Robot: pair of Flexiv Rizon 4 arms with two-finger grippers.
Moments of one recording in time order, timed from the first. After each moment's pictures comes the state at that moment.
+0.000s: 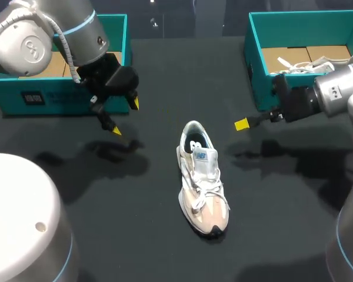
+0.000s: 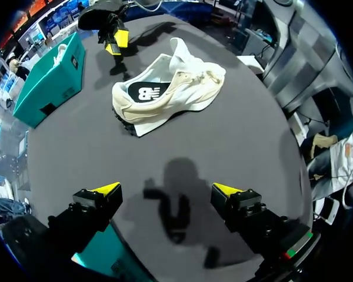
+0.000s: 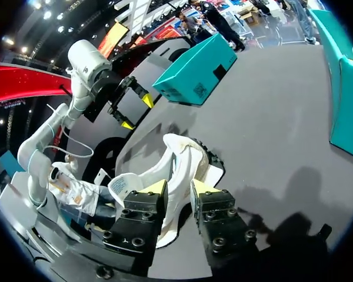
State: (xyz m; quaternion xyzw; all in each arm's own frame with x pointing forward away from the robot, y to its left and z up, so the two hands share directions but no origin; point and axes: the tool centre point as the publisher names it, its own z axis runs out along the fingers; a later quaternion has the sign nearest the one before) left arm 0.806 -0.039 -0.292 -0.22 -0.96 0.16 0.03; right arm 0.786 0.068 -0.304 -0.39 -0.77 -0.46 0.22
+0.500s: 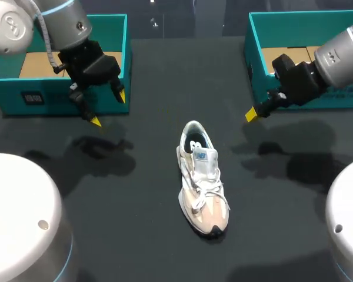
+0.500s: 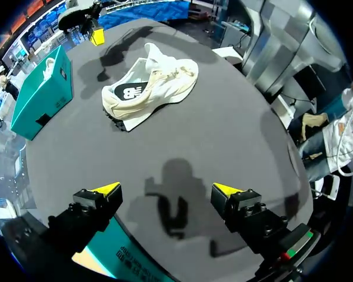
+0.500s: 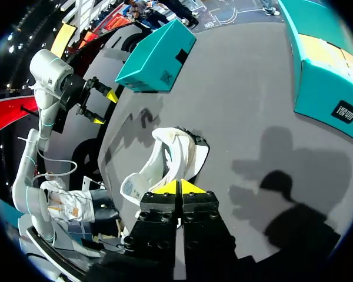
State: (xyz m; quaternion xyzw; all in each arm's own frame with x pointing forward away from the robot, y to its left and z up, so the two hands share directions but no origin) left arm 0.811 -0.007 -0.269 -0.27 -0.95 0.15 0.05; right arm 0.777 0.052 -0.266 -0.51 -0.78 -0.31 0.20
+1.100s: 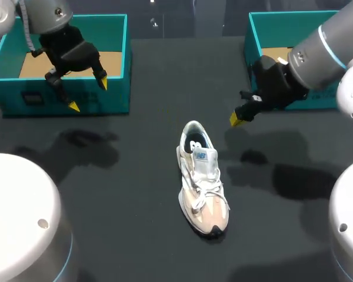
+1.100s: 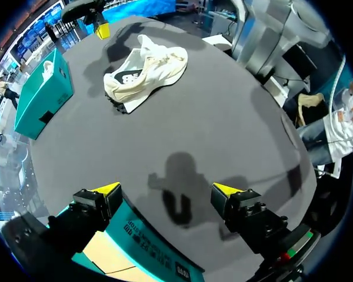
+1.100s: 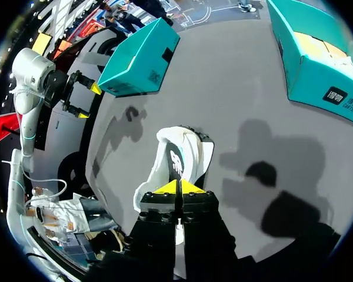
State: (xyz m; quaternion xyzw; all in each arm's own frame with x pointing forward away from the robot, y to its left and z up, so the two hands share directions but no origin) left arm 0.849 0.045 -0.252 -0.32 -0.94 0.13 0.04; right arm 0.758 0.099 -0.259 -0.59 -0.75 -0.26 0.15
